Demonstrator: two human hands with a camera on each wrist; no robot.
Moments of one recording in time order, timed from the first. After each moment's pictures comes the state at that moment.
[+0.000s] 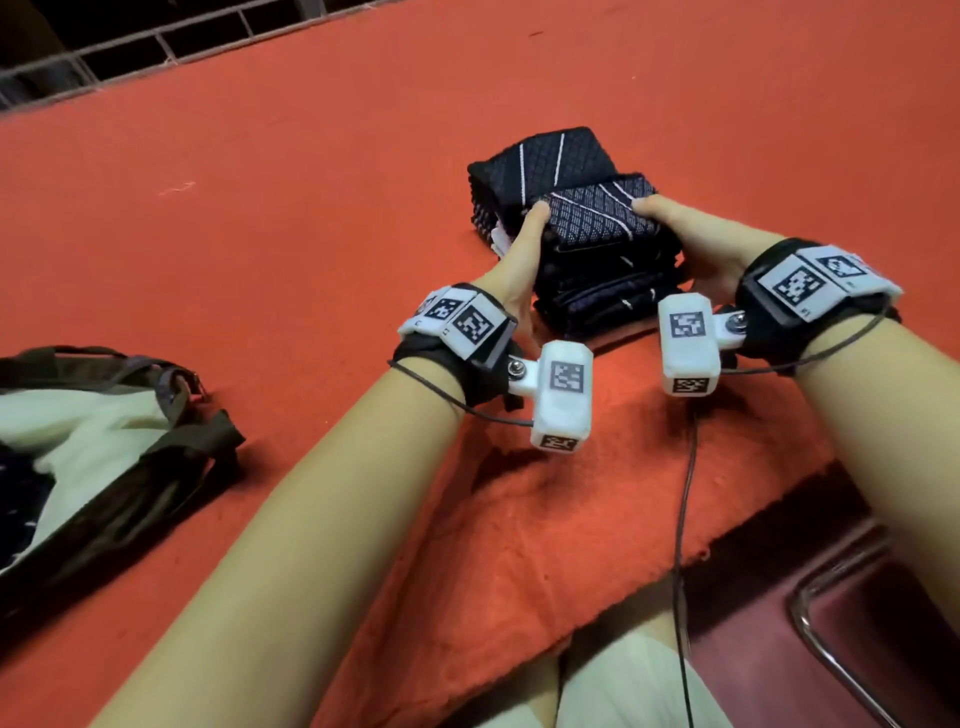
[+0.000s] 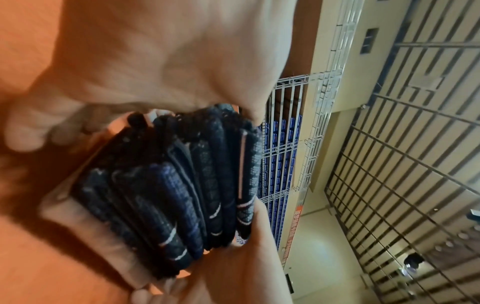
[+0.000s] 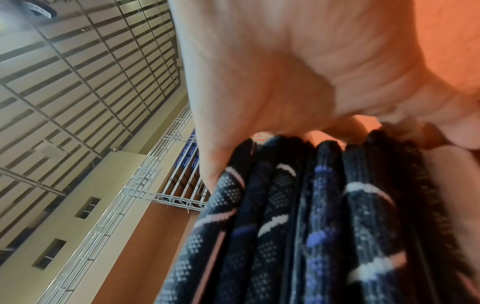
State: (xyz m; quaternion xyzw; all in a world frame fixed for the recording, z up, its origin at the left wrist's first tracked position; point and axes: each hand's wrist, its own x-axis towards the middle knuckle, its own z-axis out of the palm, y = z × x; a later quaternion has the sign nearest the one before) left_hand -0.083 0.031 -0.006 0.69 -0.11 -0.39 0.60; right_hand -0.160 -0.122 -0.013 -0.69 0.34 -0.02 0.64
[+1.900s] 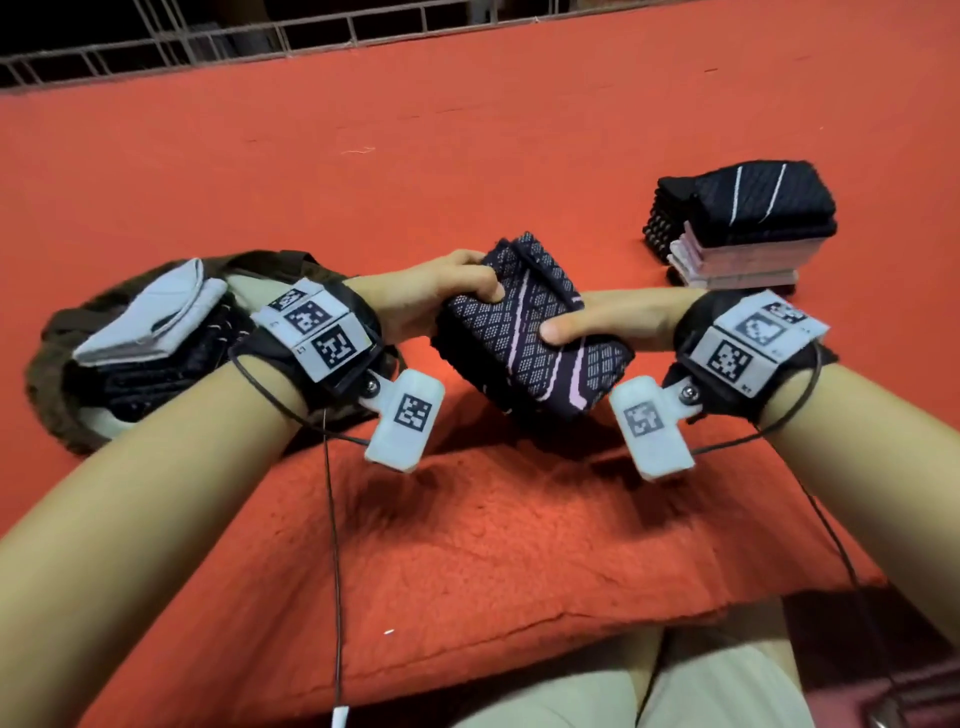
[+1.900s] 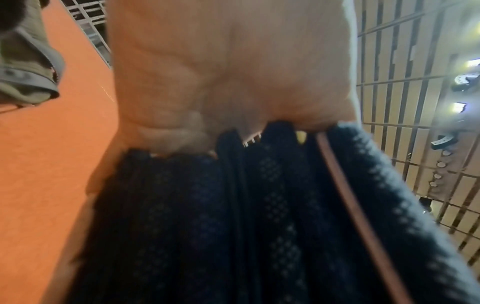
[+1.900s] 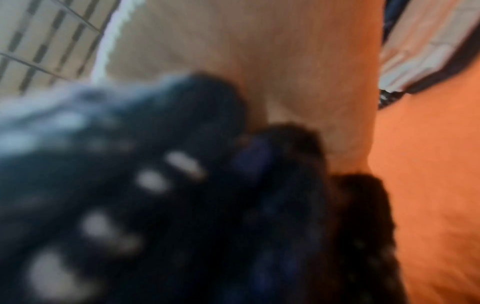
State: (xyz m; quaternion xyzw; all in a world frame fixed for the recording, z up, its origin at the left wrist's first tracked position) left_hand -0.057 0.298 0.038 0.77 -0.21 -0.31 0.53; right_hand -0.110 0.102 0.010 -0.76 -0.12 0.28 0.58
